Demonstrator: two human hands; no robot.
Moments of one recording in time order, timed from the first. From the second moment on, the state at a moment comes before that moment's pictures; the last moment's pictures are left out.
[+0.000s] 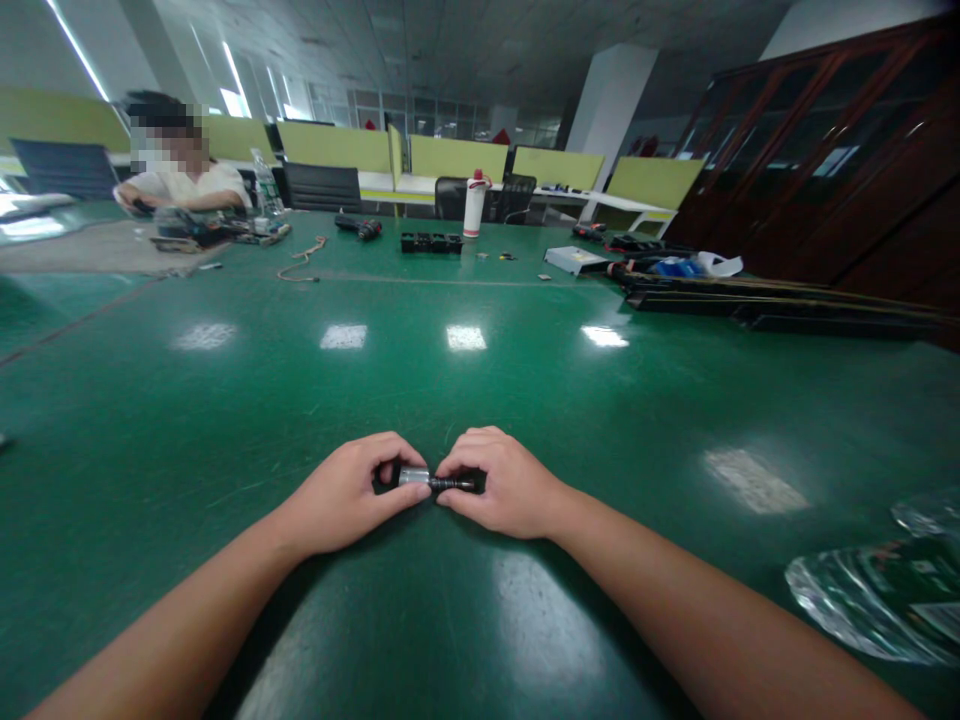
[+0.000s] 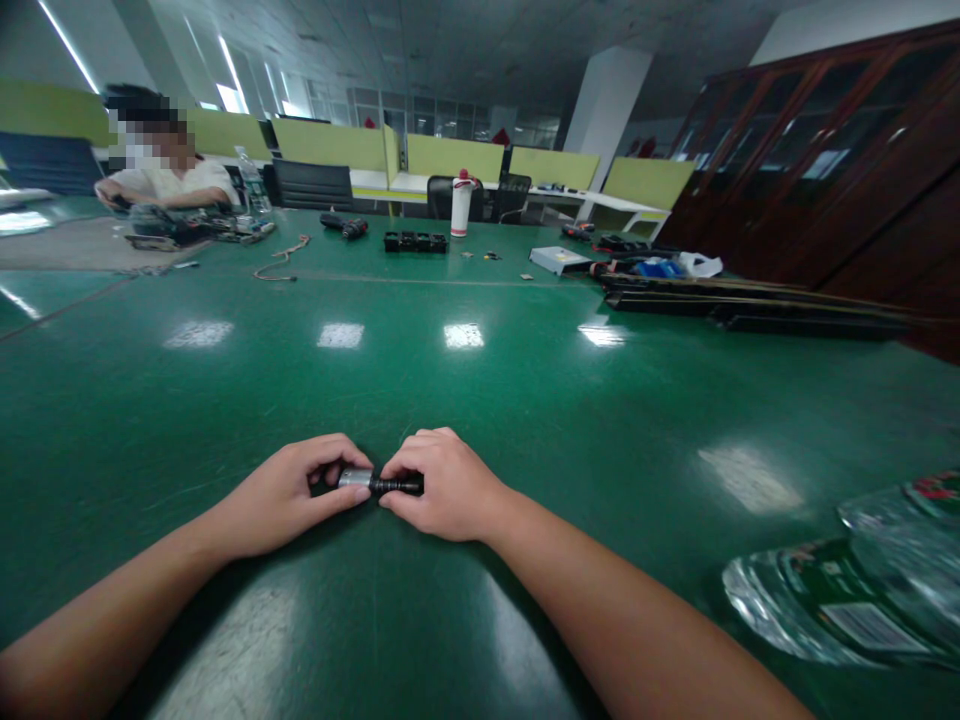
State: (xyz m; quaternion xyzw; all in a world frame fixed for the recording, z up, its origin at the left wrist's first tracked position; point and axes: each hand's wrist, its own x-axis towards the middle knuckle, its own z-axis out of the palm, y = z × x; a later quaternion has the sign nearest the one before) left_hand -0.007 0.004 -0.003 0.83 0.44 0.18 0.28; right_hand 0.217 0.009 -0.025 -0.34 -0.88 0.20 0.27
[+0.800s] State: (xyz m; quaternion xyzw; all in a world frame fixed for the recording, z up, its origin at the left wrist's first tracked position) left_hand -0.004 0.004 -0.004 0.82 0.46 0.19 0.27; right_hand 0.219 0.010 -0.023 -0.41 -0.85 0.17 0.27
